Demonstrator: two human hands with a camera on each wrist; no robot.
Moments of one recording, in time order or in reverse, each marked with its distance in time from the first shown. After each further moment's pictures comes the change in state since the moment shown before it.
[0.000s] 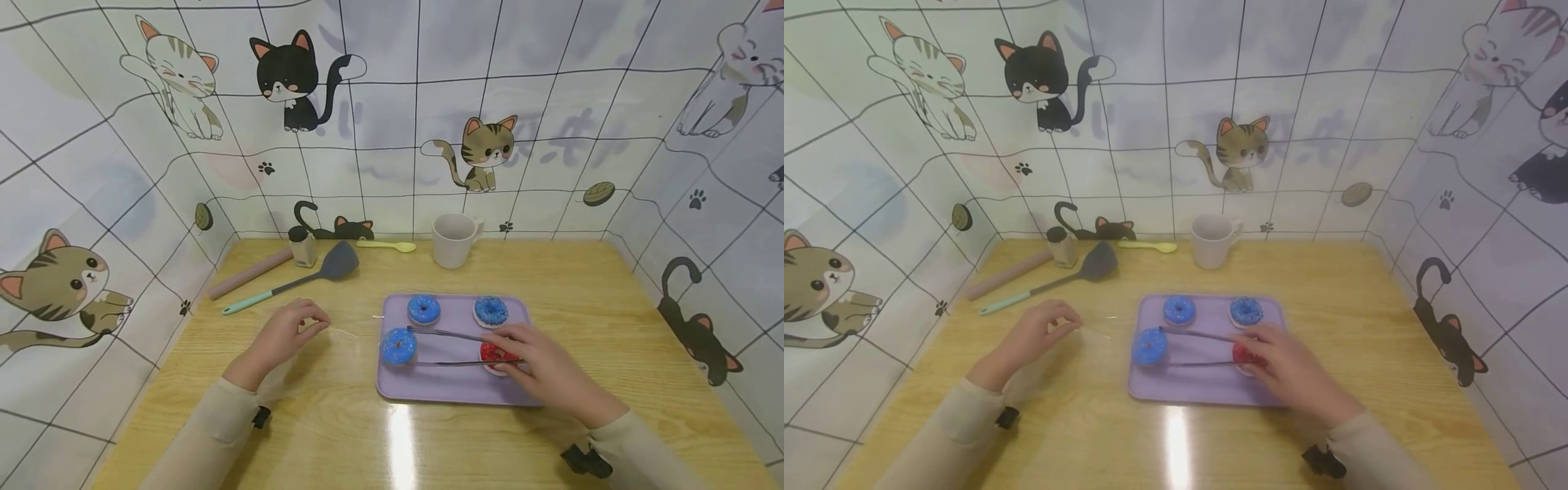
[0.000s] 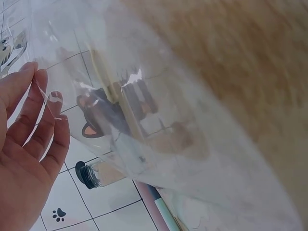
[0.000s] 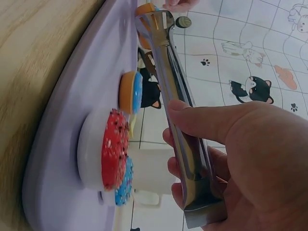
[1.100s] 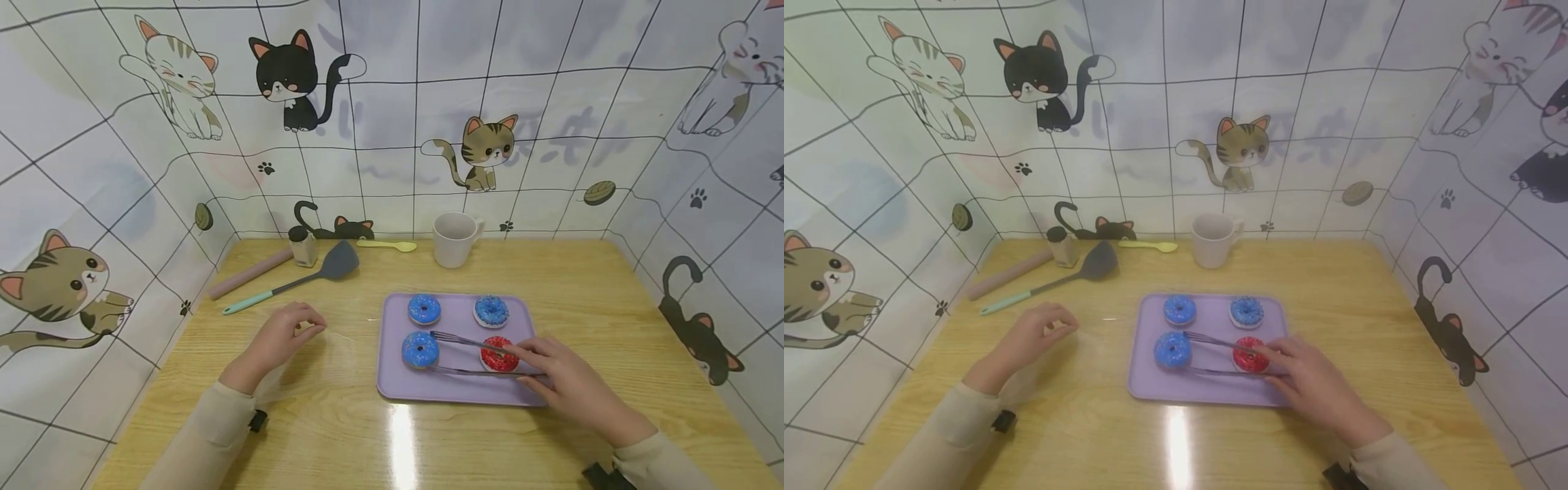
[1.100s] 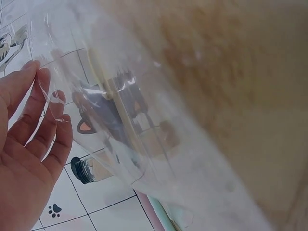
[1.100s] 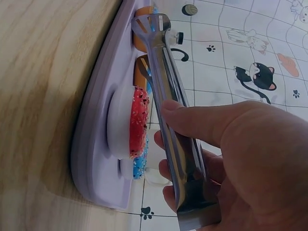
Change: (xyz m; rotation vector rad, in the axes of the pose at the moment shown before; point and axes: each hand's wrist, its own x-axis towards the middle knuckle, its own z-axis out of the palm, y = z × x) left_hand -0.006 -0.002 -0.003 0.000 -0.028 -0.038; right_hand -0.035 0.007 -0.005 -0.054 -0.043 0.096
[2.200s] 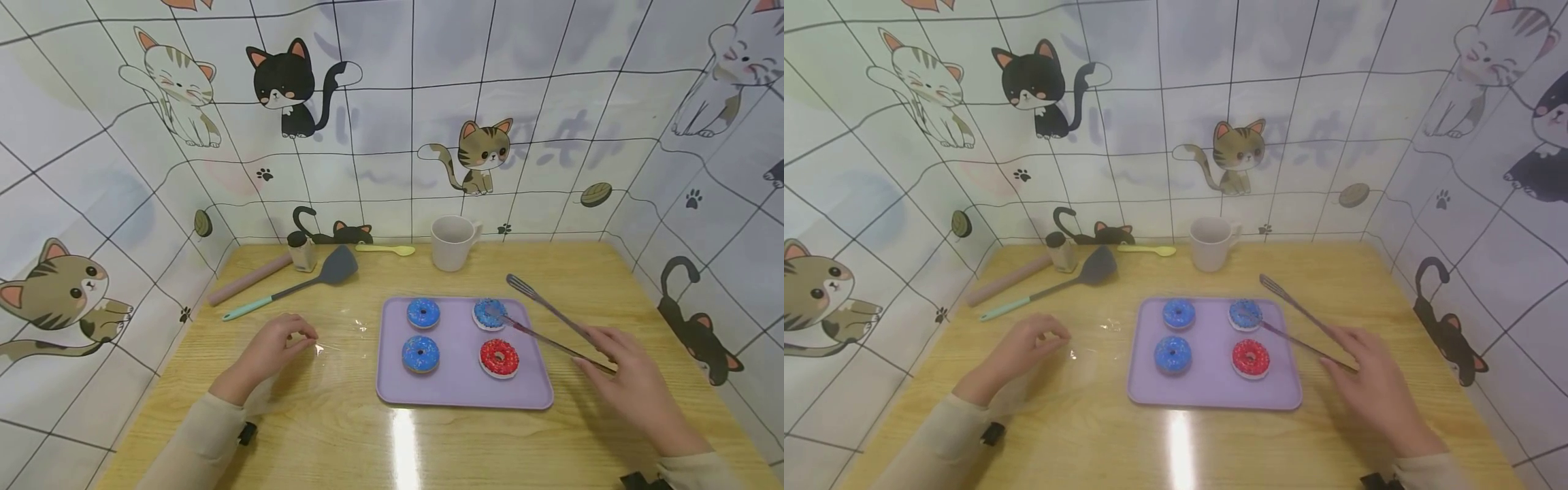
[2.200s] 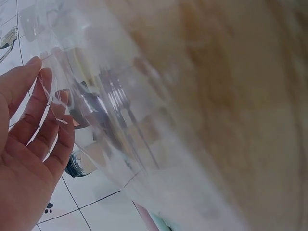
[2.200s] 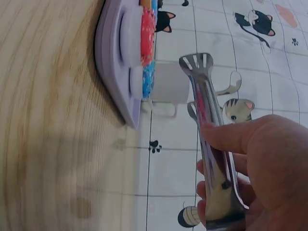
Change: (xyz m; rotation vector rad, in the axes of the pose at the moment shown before) left_hand -0.012 -0.014 0.001 0.025 -0.015 -0.016; right_hand -0.043 0.046 -0.024 0.030 0.276 0.339
